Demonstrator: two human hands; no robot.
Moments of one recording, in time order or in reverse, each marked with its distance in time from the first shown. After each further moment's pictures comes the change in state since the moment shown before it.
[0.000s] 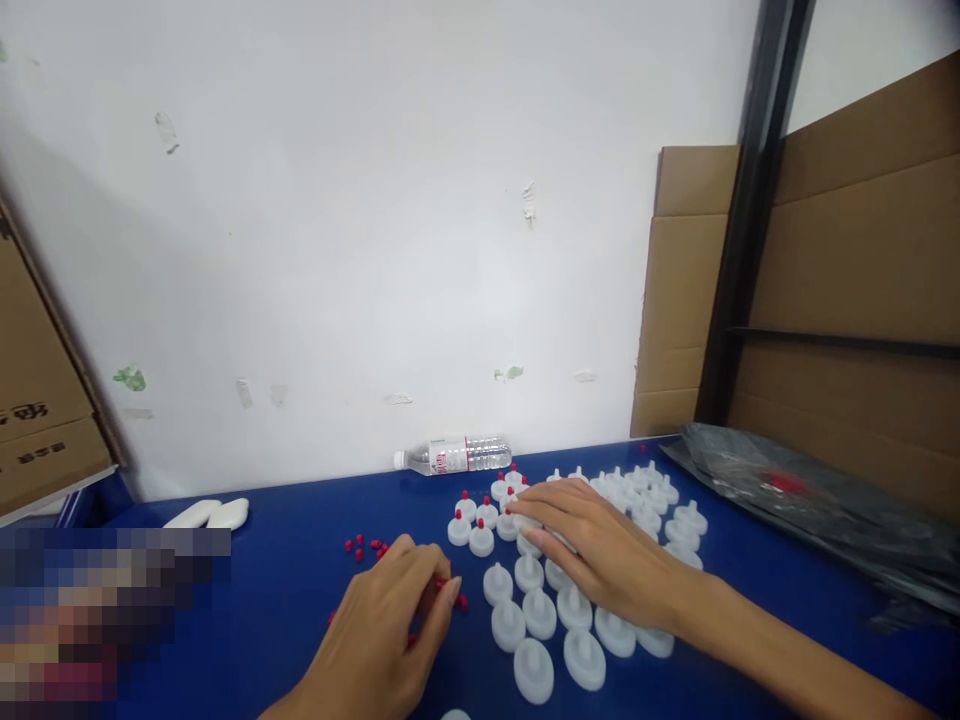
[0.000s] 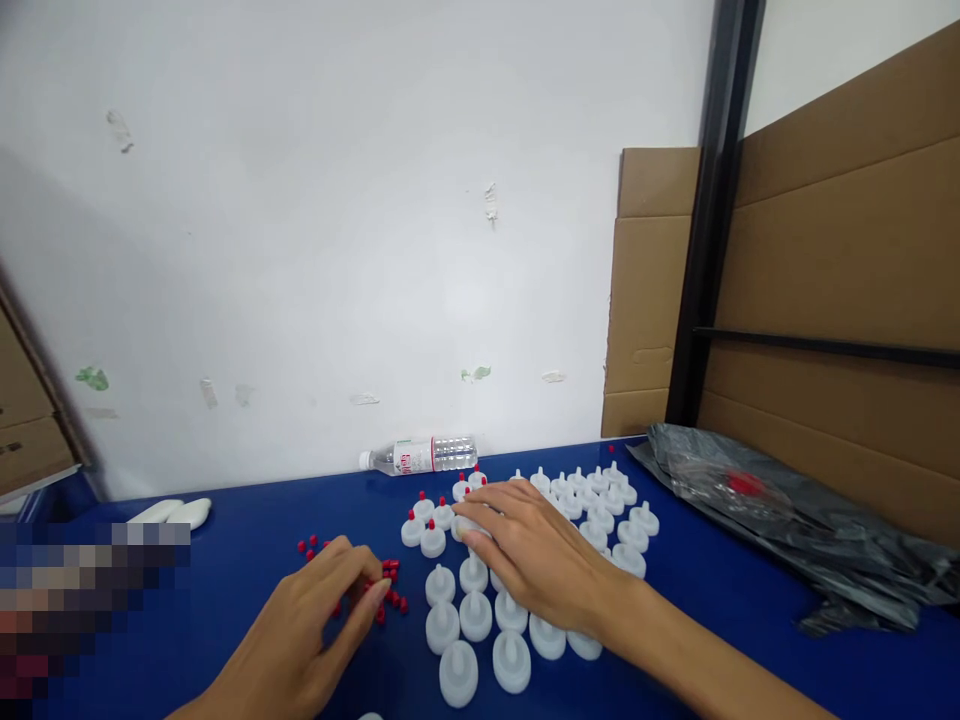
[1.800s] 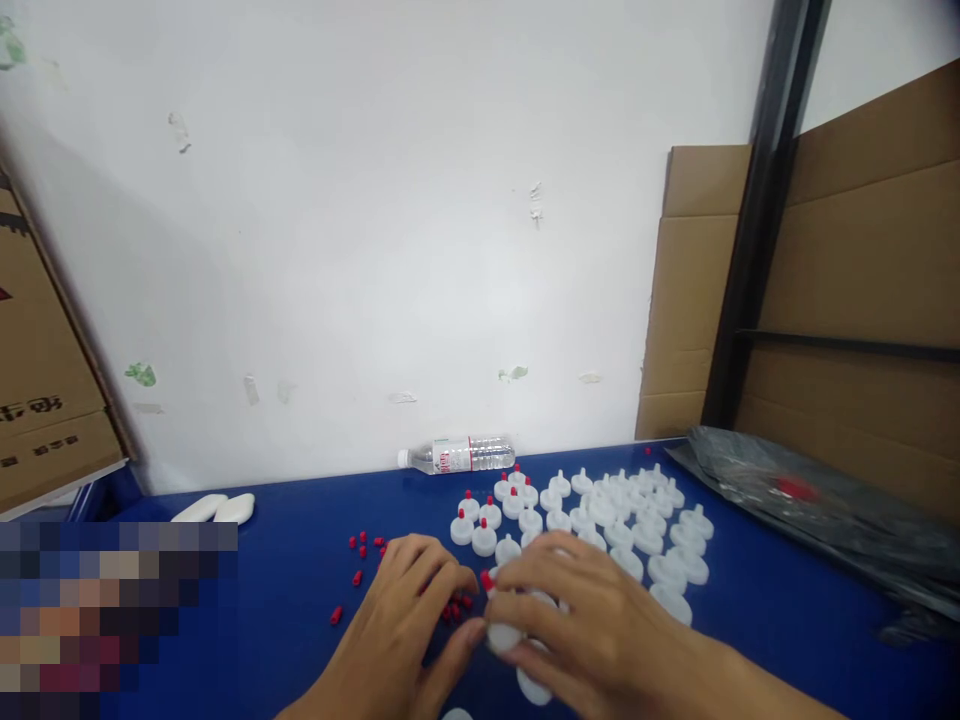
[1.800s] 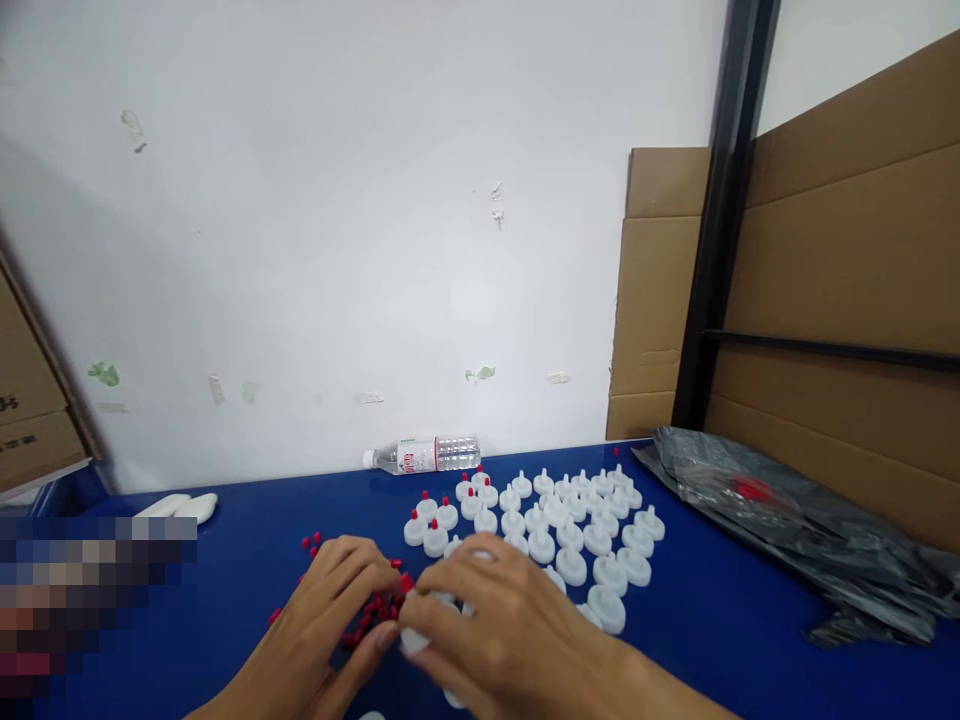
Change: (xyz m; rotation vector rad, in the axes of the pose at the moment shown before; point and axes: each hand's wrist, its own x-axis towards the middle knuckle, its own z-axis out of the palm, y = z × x) left_hand -0.004 0.001 0.009 -0.094 0.065 0.221; right_hand 0.000 -0.053 0.005 0.021 0.245 -0.336
